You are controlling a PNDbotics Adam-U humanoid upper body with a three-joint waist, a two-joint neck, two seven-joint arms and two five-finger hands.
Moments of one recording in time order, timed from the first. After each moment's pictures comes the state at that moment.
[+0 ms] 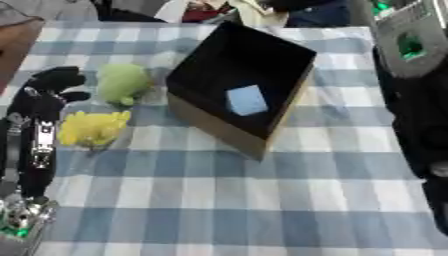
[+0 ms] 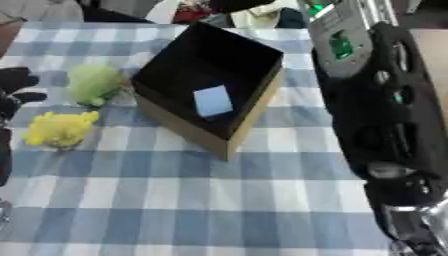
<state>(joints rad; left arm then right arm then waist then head) -0.10 0.47 -0.04 -1.98 -0.12 -0.34 0.35 -1.23 -0.15 0.14 -1.40 0.79 -0.23 0.42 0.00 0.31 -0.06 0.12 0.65</state>
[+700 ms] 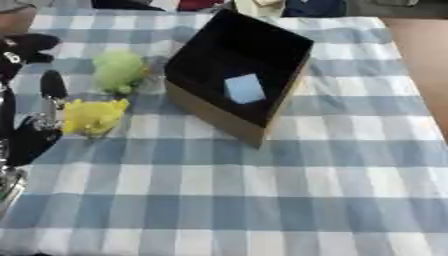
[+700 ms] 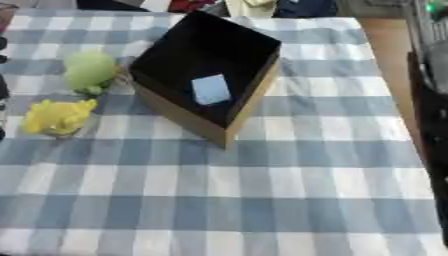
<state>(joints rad) -0.07 0.69 -0.01 -1.98 -0.43 -0.25 0.51 -1.02 -0.31 0.09 -1.65 0.22 -0.26 0.21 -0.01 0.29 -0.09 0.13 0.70</state>
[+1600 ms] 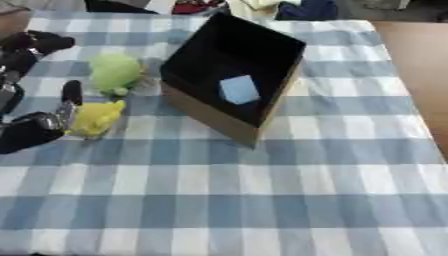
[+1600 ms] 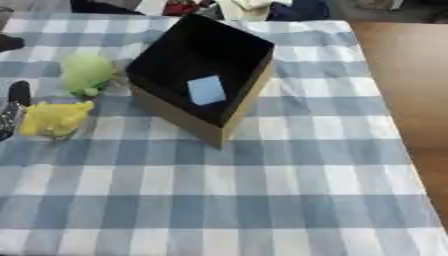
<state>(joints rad) -0.05 0.94 0.00 -1.98 -0.65 -0.12 0.25 -0.88 -0.37 0.01 -1.74 0.00 -0.30 0.10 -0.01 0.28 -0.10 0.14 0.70</state>
